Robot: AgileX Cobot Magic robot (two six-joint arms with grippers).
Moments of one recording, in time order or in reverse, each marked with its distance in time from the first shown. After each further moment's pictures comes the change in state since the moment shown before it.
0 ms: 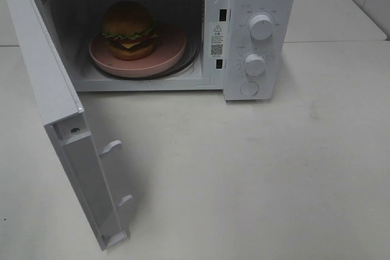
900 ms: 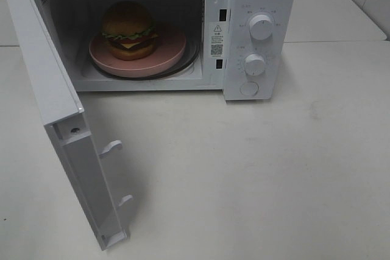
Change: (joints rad) left arm 0.000 0.000 0.000 0.000 0.000 0.000; right arm -0.275 -0.338 0.002 0.008 0.005 0.000
